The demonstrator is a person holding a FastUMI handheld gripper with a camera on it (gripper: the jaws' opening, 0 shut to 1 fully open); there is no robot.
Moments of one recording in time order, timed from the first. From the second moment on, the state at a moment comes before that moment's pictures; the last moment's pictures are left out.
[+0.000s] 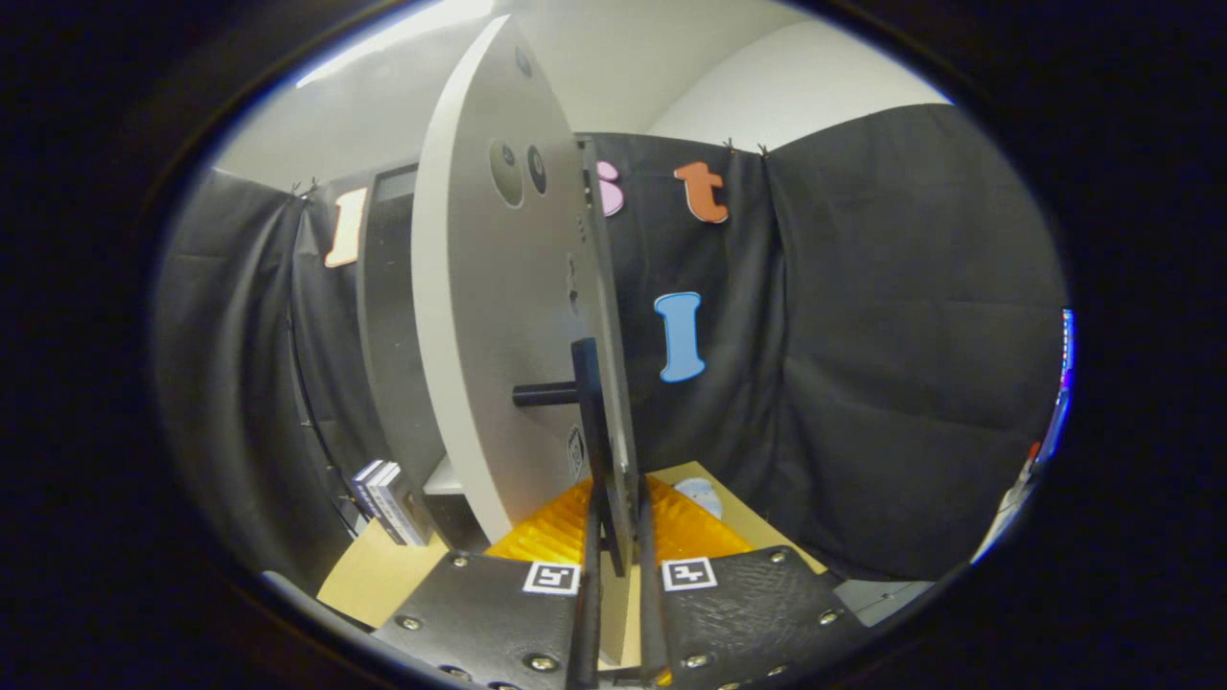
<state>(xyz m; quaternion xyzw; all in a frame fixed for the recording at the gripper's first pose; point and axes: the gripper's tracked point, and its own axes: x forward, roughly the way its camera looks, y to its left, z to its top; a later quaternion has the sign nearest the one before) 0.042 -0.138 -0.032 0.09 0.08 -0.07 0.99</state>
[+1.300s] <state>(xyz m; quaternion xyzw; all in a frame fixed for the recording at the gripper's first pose) 0.038 -0.225 -0.033 0.08 0.05 0.06 0.99</state>
